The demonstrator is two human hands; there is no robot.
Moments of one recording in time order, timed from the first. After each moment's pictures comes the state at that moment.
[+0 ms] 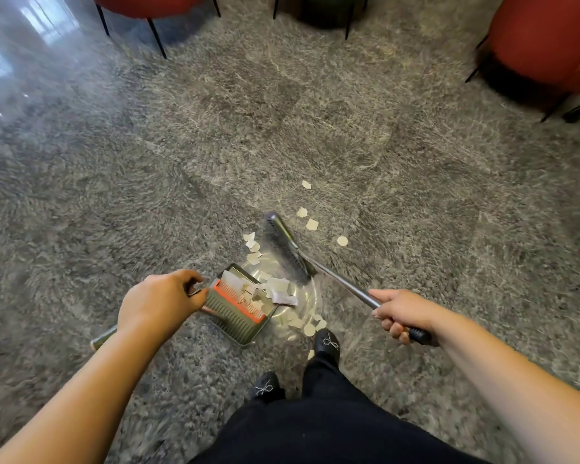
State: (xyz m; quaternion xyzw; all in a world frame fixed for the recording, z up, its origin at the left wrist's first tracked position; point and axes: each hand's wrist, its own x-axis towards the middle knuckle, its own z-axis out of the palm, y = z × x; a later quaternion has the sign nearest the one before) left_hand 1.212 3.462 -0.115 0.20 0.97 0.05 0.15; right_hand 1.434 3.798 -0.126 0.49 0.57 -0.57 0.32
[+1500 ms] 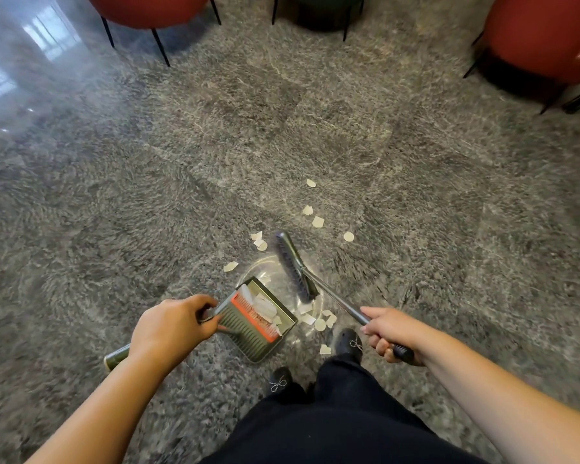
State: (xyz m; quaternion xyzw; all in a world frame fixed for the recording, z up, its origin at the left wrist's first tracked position) left_hand 1.252 3.415 -0.115 0.25 0.95 0.03 0.16; right_hand 1.454 3.719 -0.129 0.52 0.52 -0.60 0.31
